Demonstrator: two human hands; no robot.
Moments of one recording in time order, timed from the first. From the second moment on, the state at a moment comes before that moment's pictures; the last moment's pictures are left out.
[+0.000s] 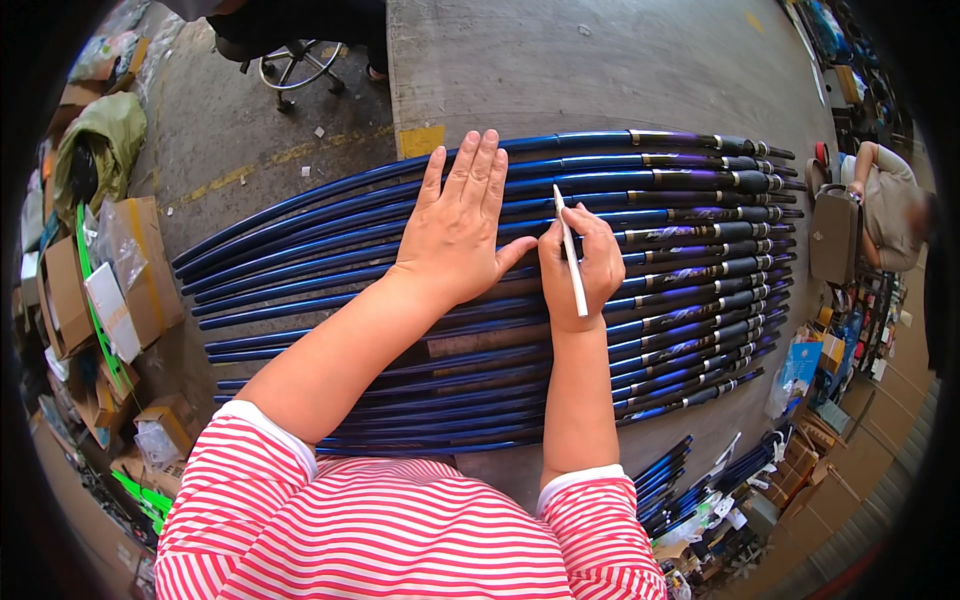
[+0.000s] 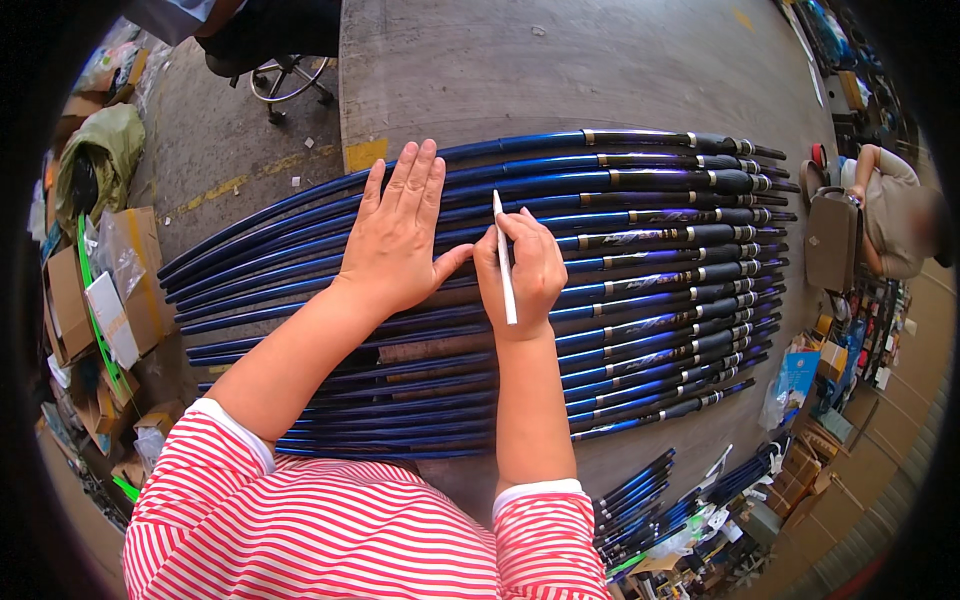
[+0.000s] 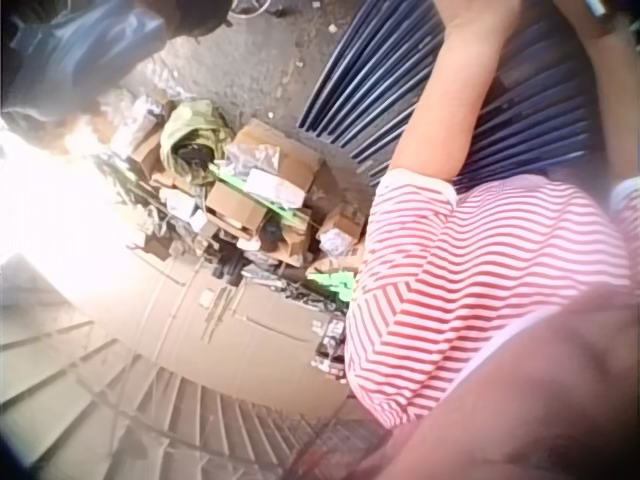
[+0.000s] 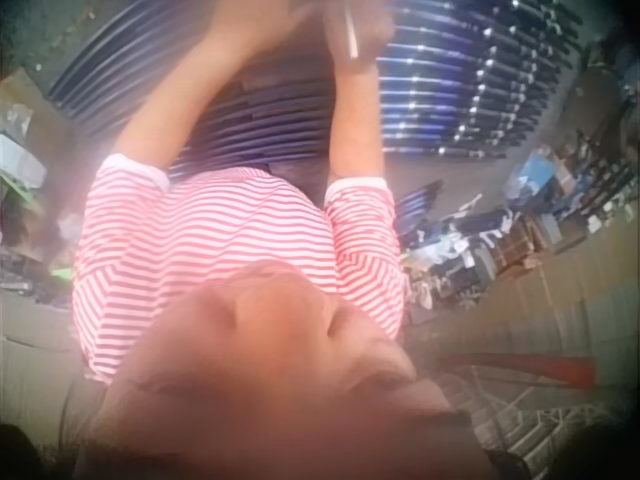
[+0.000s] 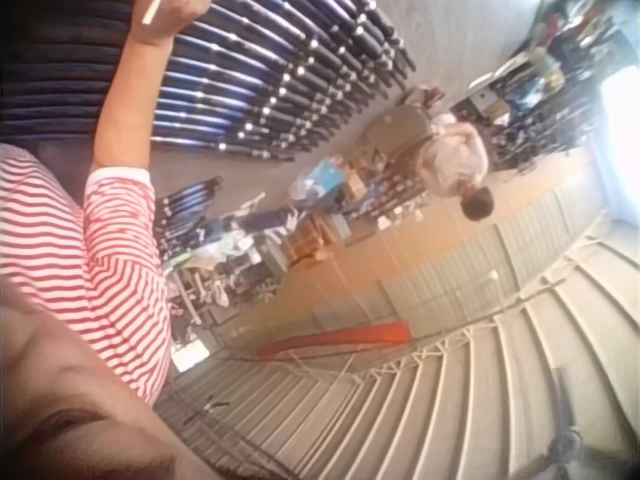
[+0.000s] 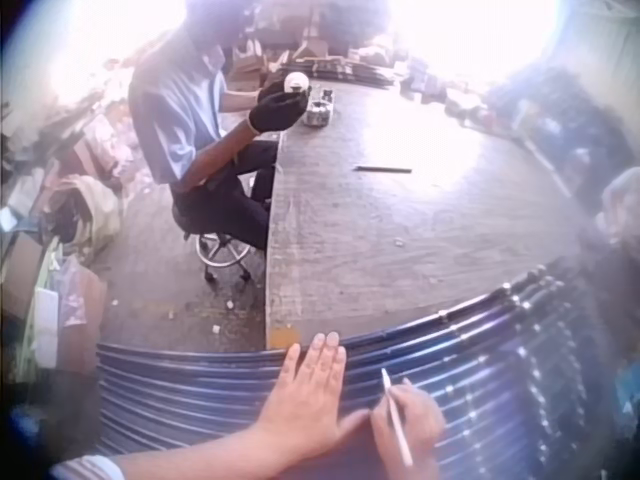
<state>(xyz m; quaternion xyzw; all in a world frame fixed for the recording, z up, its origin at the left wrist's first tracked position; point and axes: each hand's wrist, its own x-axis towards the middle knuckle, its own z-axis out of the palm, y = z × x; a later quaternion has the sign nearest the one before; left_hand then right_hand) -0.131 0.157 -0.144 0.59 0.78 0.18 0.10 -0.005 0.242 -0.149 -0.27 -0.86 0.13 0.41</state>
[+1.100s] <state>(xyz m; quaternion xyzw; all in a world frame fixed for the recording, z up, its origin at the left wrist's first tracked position) -0.129 0.158 -0.143 0.59 0.79 0.16 0.09 0.023 0.241 -0.148 -0.30 -0.87 0.11 0.37</state>
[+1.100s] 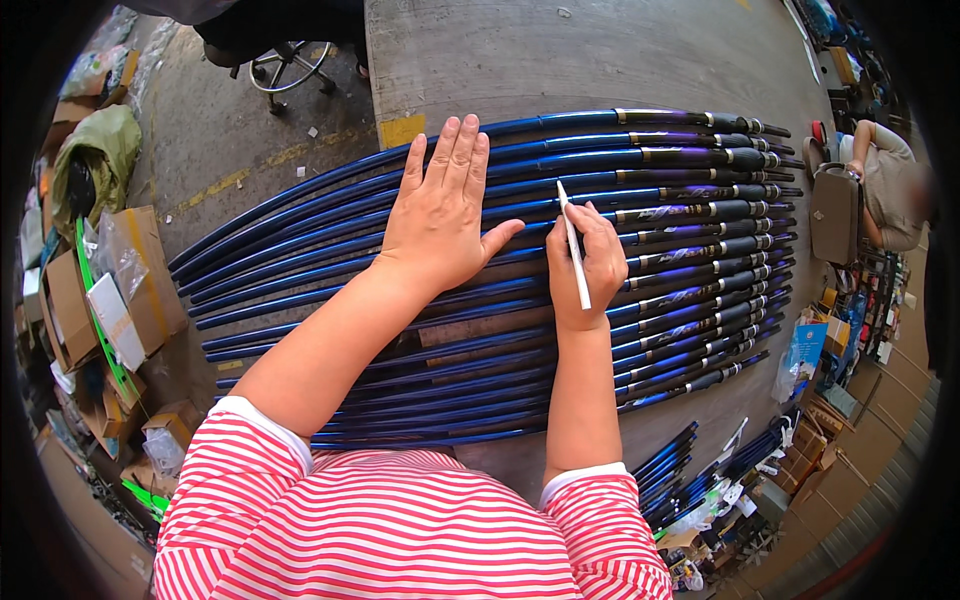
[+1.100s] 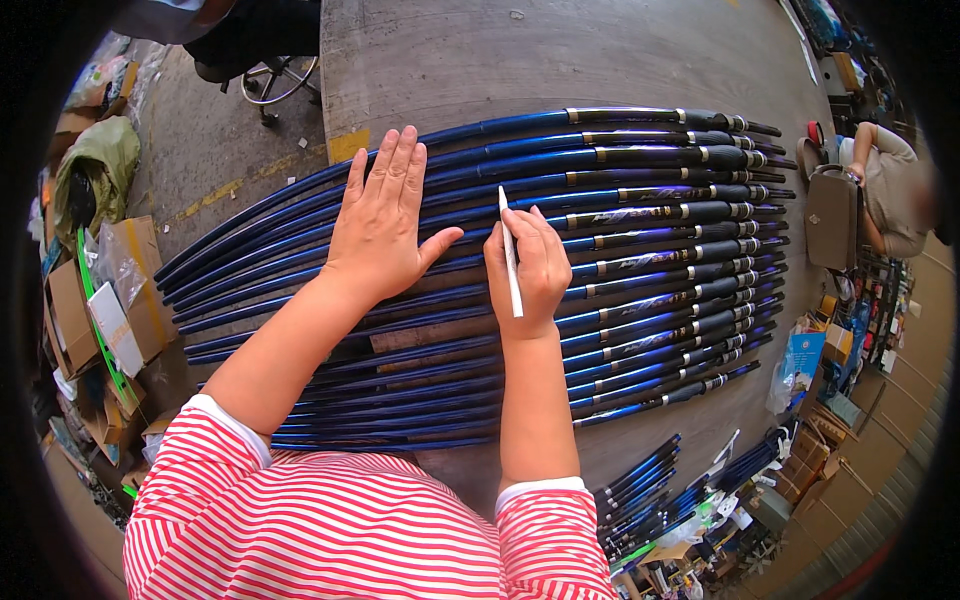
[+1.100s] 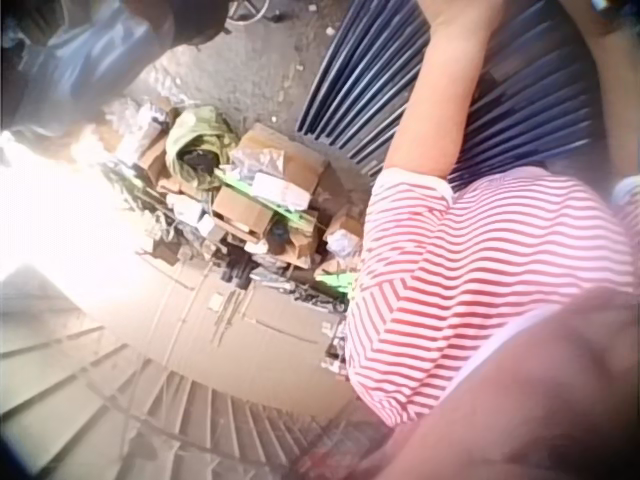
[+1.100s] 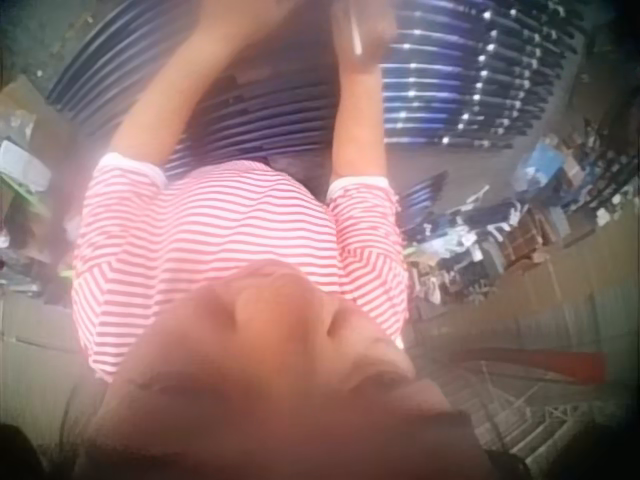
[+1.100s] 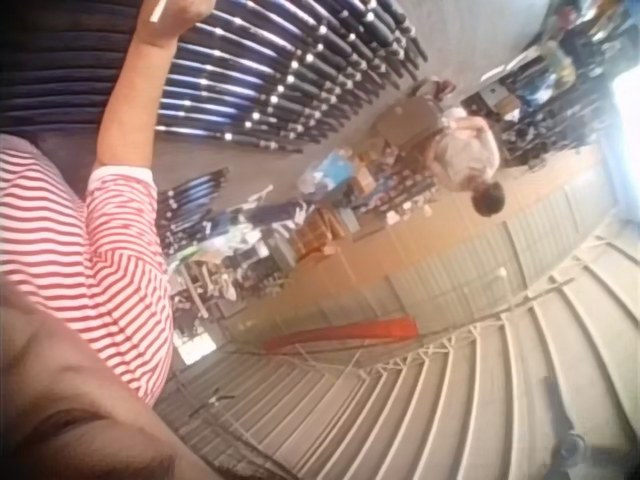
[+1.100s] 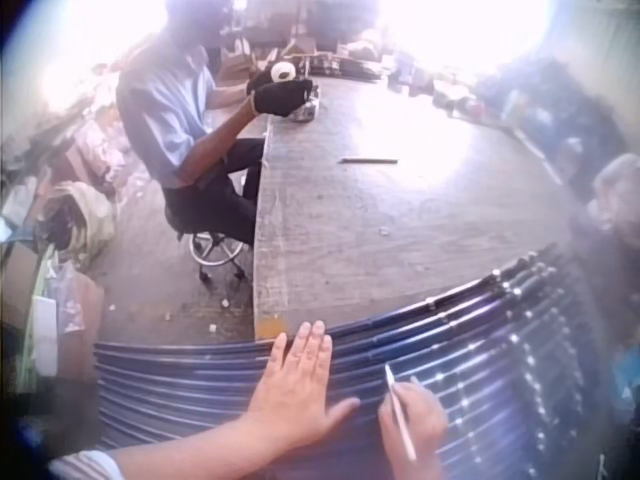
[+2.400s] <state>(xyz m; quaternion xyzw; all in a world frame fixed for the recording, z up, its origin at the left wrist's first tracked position) -0.127 0.158 -0.142 0.60 0.79 0.15 0.07 0.056 0.219 -0.141 -0.32 -0.86 0.12 0.39</state>
